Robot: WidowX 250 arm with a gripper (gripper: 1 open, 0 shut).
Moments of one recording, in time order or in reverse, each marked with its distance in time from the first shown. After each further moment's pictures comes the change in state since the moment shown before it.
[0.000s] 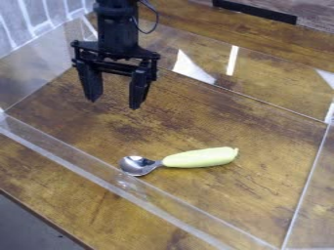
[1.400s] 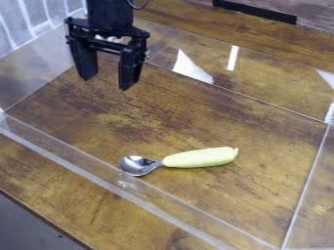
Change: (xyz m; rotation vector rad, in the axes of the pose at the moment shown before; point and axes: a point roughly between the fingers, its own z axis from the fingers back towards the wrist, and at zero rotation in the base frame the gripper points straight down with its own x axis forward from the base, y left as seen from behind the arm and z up) arm 0.005 0.012 0.019 -0.004 -0.006 -0.135
